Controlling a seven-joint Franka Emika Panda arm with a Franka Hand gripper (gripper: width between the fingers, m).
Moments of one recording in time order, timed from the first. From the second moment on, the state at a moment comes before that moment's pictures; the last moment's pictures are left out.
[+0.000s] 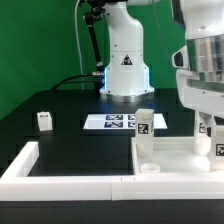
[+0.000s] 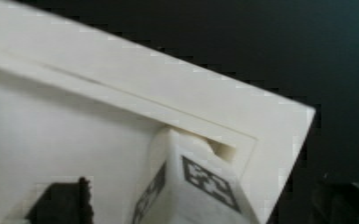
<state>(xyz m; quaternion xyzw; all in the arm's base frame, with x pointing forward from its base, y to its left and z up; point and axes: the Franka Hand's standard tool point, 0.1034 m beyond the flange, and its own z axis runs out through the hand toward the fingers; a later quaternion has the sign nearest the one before) 0.625 0.128 0.071 -0.84 0.54 0.02 0.08</state>
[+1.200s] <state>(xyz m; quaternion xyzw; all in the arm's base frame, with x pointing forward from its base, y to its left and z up) 0.620 0.126 0.068 -0.92 0.38 0.00 0.05</state>
